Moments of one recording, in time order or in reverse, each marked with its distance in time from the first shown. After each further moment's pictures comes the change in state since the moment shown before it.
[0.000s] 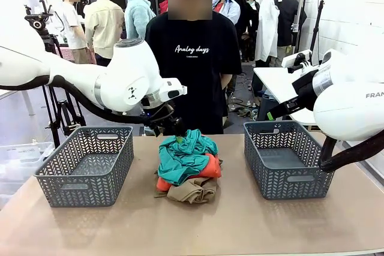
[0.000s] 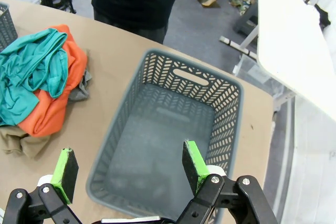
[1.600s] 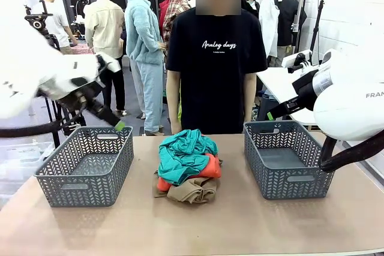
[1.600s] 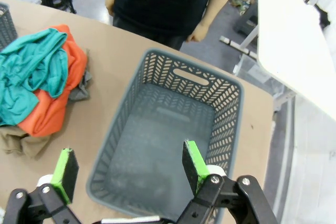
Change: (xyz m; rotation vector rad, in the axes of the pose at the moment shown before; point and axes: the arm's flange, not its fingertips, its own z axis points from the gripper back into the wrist) left arm -0.145 0.062 0.159 0.074 -0.282 -0.226; right arm 0.000 0.000 0.000 0.001 0.001 -0.001
